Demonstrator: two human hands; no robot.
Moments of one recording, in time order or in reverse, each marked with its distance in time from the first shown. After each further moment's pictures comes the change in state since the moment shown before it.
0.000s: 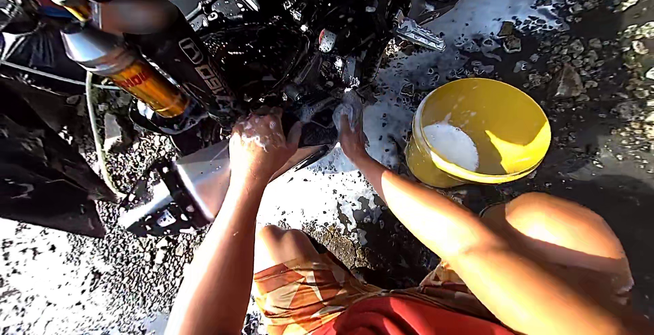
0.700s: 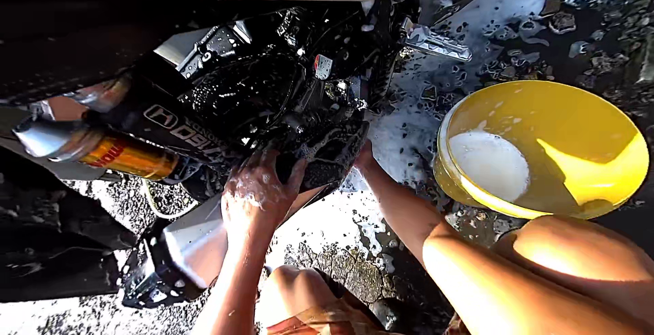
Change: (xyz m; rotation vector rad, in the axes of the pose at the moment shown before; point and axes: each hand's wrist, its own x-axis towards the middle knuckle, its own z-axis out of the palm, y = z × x) left_hand 0.004 0.004 0.013 0.133 0.049 -0.117; right_hand 0.080 0.117 0.068 1.434 -0.110 0.546
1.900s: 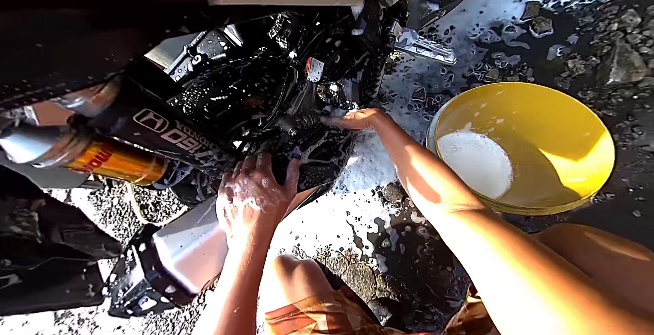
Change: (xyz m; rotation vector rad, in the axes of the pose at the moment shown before) left_hand -0.005 0.010 0.009 0.057 0.126 0.000; right_hand -0.001 -0.130 0.129 -2.047 -0.519 0.362
